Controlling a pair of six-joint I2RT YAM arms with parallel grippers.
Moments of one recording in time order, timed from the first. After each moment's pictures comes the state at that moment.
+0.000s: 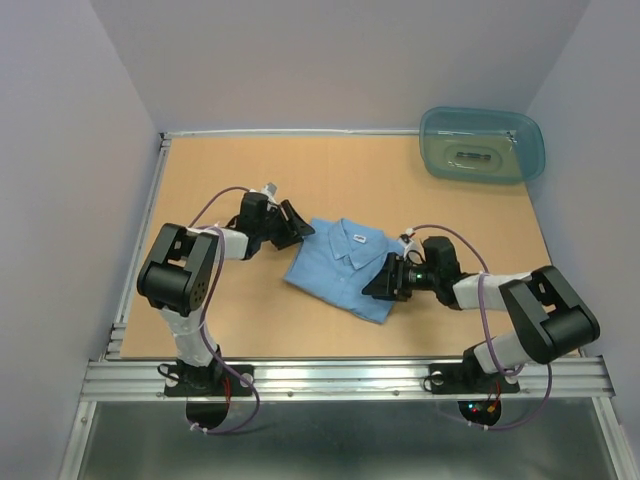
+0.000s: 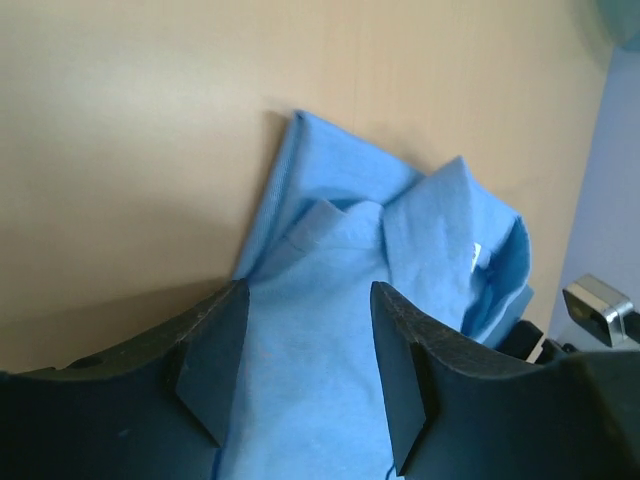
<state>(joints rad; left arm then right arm) -0.35 1.79 0.82 0.32 0.40 -0.82 0.37 1.45 0.36 0.40 -0.73 0.72</state>
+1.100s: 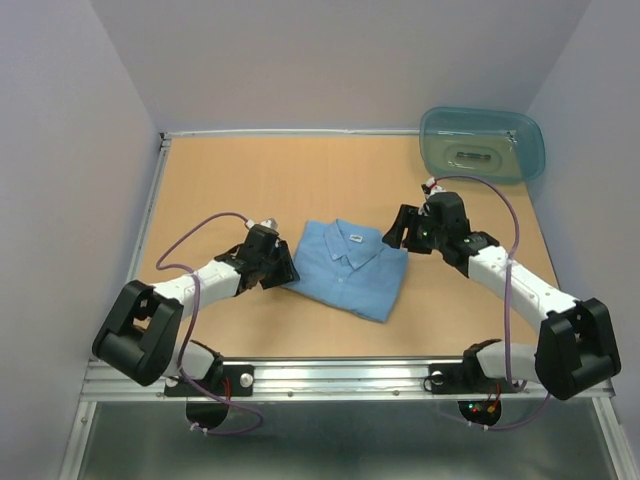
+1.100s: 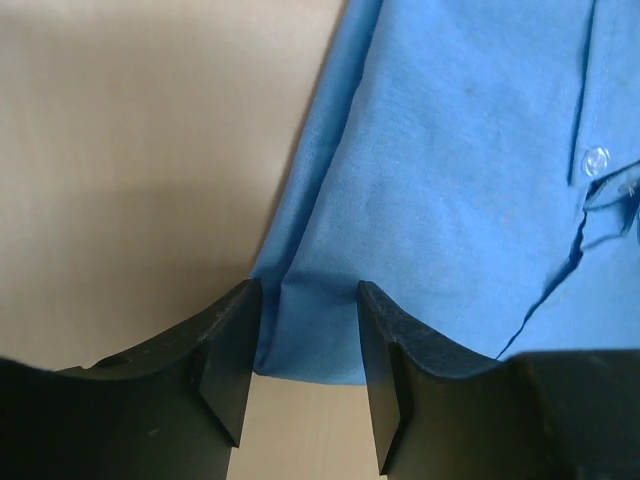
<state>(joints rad) -0.51 1.36 0.59 -0.15 0.07 -0.72 0.37 1.27 0.79 -0.20 -0.17 0.54</state>
